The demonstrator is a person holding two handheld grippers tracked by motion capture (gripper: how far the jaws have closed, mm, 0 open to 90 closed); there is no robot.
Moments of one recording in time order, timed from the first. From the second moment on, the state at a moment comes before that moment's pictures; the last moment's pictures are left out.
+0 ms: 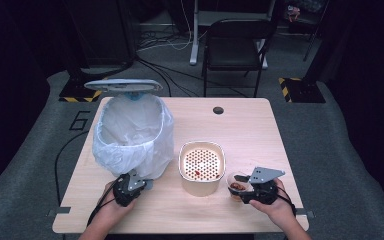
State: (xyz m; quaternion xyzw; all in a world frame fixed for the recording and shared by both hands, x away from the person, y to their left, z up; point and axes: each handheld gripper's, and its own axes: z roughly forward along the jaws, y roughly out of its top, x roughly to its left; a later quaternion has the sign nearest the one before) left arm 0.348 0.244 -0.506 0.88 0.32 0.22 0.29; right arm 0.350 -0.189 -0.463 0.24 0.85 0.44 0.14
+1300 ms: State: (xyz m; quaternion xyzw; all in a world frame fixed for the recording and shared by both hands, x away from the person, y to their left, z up) left arm 0.348 0.244 -0.506 0.87 0.32 0.22 0.29; right arm 0.423 -0.190 -0.378 0.22 0.85 0.43 0.20
